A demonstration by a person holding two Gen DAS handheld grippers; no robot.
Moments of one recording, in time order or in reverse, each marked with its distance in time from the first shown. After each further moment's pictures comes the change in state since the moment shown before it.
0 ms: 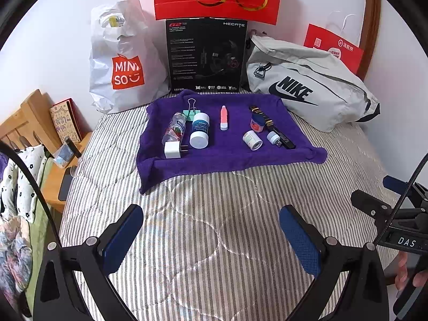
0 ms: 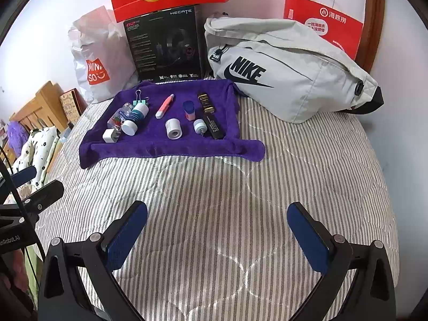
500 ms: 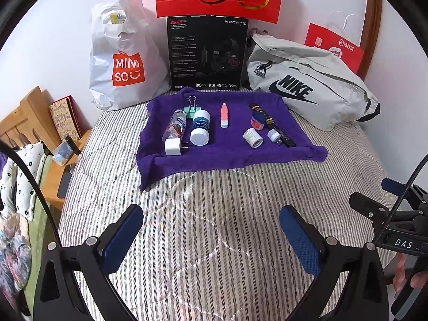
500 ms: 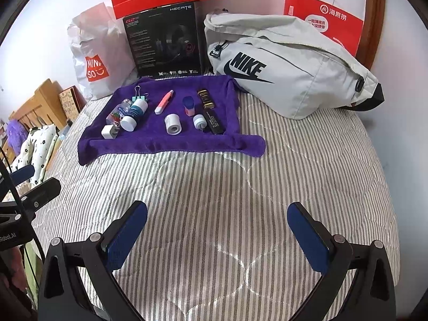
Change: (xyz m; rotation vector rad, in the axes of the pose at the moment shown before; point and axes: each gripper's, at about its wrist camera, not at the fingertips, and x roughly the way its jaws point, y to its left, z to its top) left arm 0.003 0.002 -0.002 -0.003 0.008 -0.004; right arm 0.003 0.001 -0.004 0.000 0.013 -0.004
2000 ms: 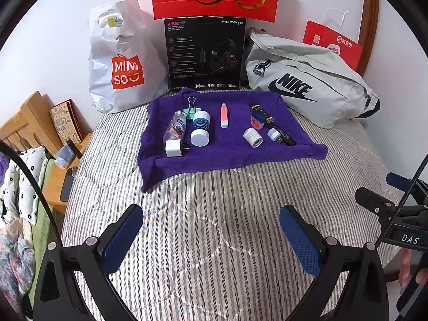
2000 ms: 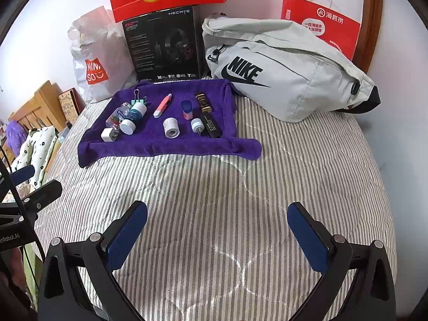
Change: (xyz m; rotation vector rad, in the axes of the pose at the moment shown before) left arm -0.003 -0.001 0.001 0.020 0.001 0.006; right arm -0.007 -0.002 0.002 0.001 -0.013 -0.008
